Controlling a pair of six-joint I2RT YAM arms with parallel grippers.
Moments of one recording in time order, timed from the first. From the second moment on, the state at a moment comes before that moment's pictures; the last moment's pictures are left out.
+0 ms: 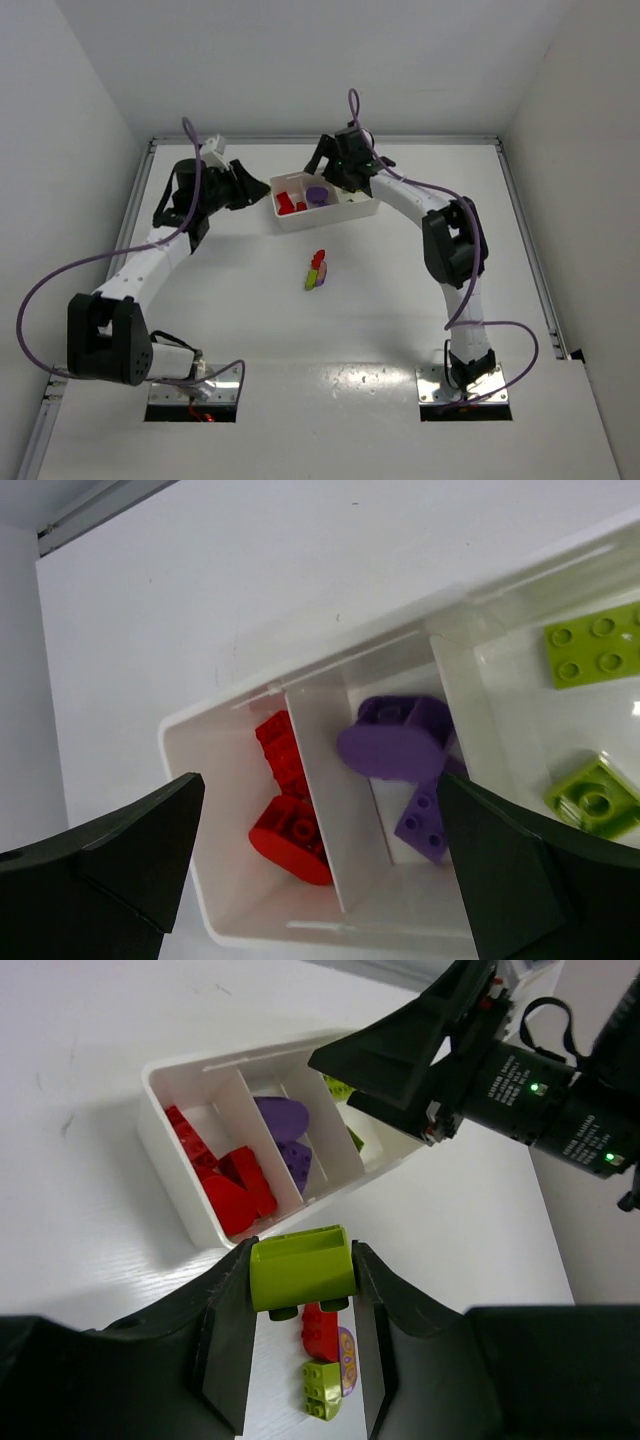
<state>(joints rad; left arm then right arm) -0.12 1.28 0.92 0.05 0.38 -0.53 0.49 2.21 1.79 -0.20 0.03 0.79</state>
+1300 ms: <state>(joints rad) -0.43 2.11 1.85 -0.10 0.38 -0.42 0.19 1.29 1.19 -0.42 -0.16 -0.06</state>
